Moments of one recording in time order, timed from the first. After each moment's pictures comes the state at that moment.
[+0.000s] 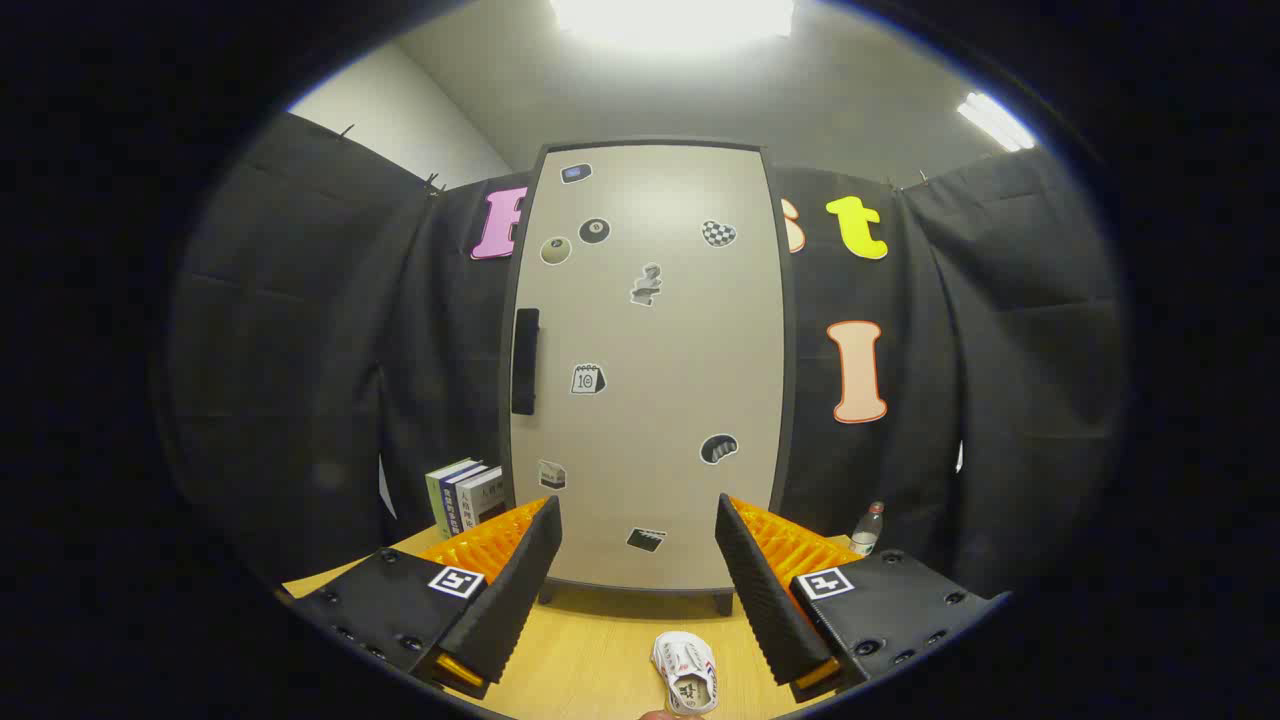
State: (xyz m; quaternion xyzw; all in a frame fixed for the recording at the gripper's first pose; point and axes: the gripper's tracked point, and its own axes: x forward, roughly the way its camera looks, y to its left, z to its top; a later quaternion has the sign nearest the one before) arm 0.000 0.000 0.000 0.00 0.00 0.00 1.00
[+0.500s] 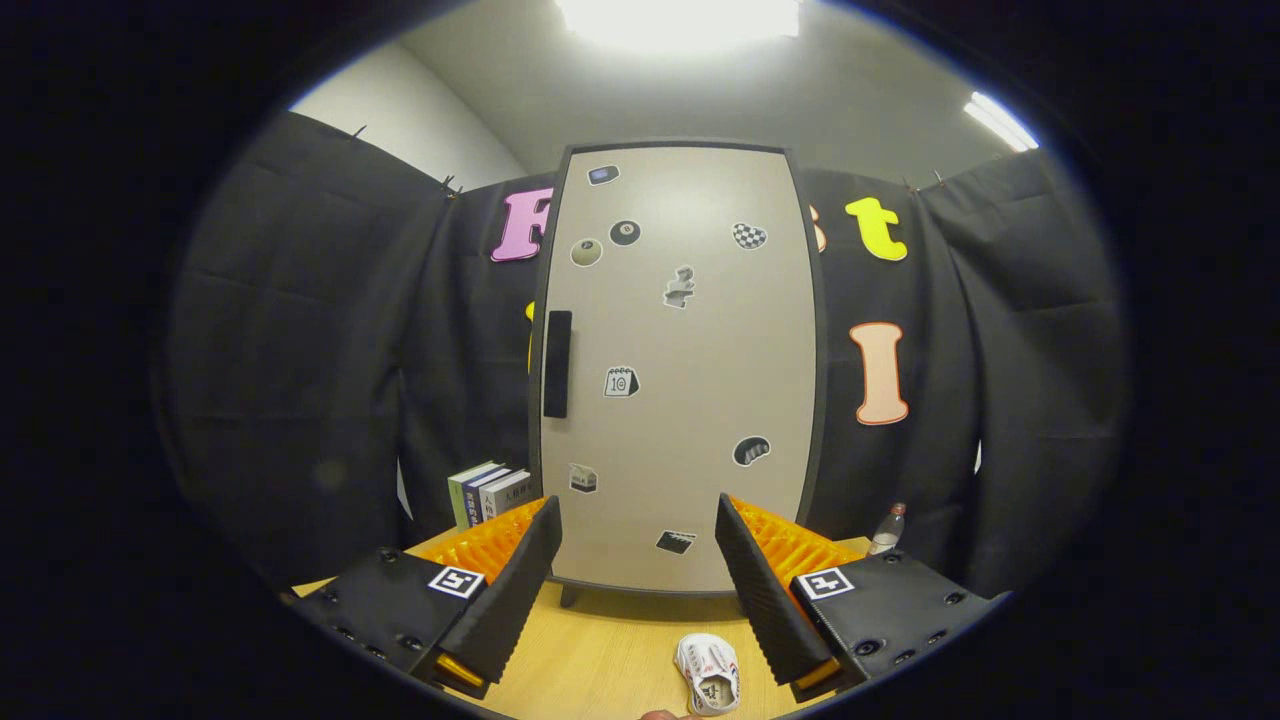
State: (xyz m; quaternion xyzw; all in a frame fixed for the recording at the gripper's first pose) arm 0.002 0.027 -0.001 0.00 0.00 0.02 1.00
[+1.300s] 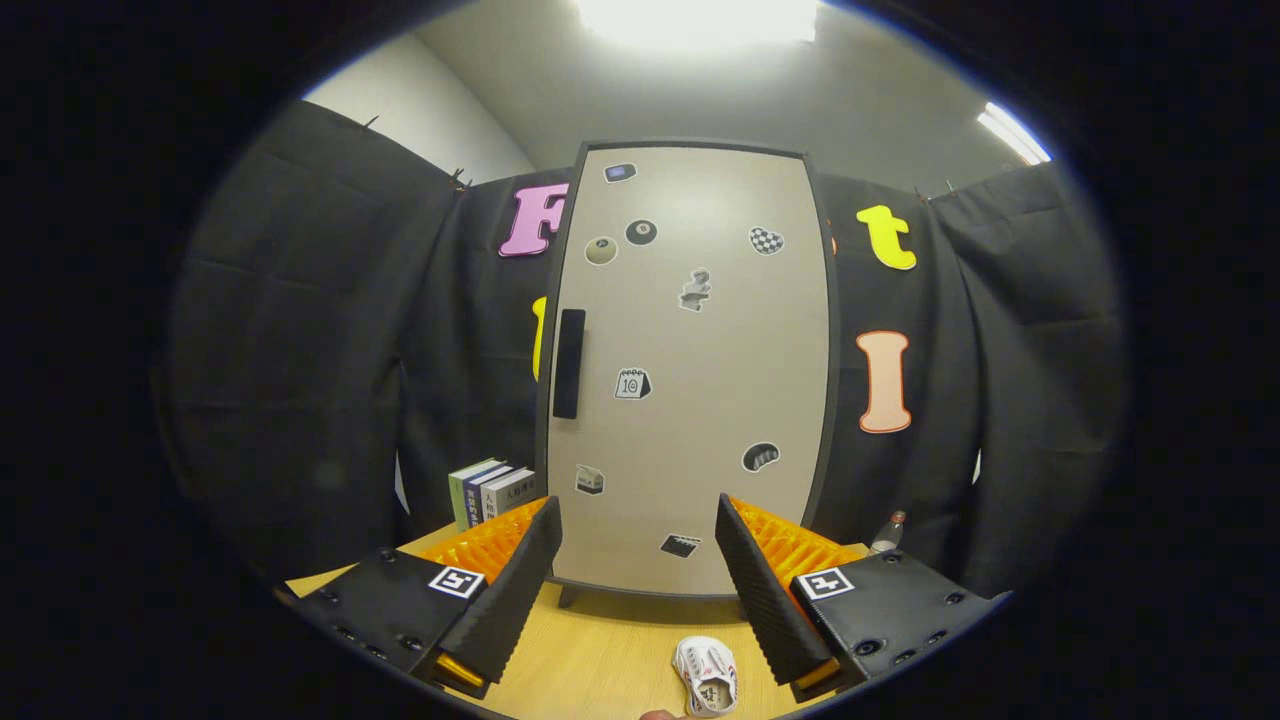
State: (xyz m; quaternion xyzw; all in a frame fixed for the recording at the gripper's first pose) arm 0.011 0.039 0.006 -0.02 0.00 0.02 1.00
